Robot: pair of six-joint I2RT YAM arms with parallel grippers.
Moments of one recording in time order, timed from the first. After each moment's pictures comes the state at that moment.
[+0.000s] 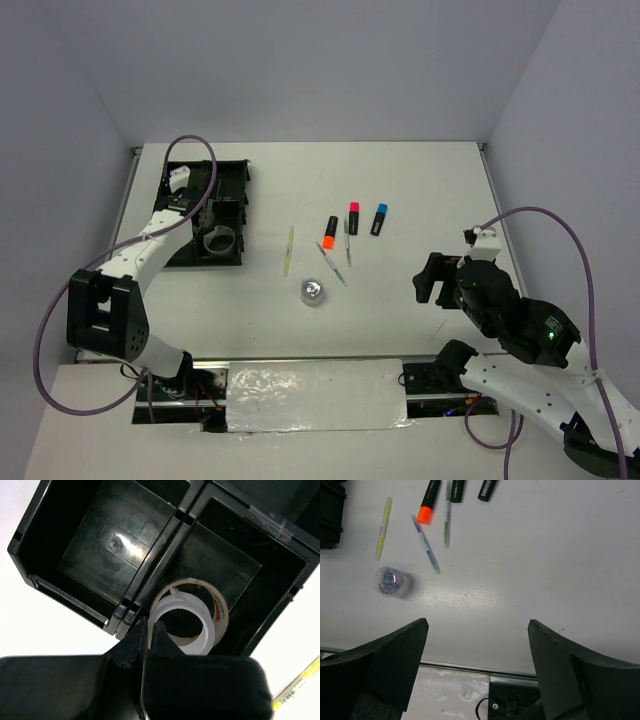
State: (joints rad) left arm -0.20 1.48 1.12 -0.63 -0.52 -0.66; right arm 0.80 0.51 0.99 -1.12 0.50 0.64
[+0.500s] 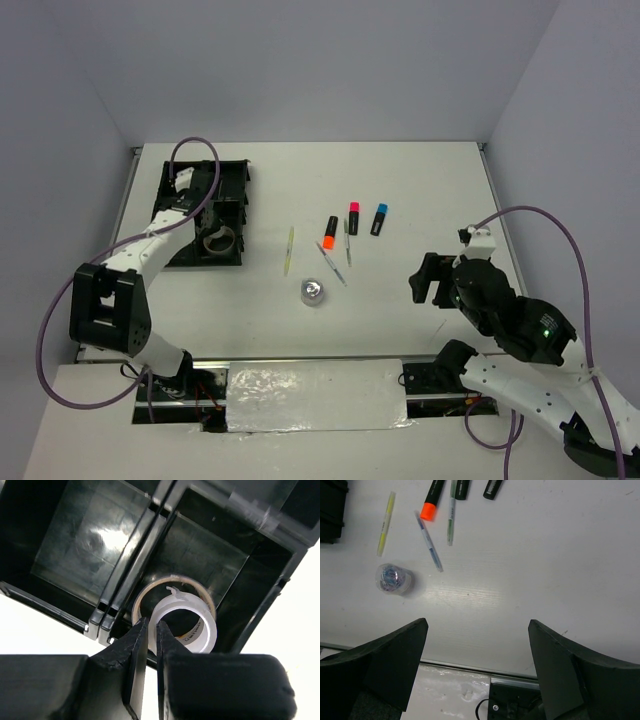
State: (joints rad) left arm -0.19 1.52 1.11 -0.57 -0.44 -0.63; right arm 0.80 0.53 0.97 -1.08 0.48 0.61
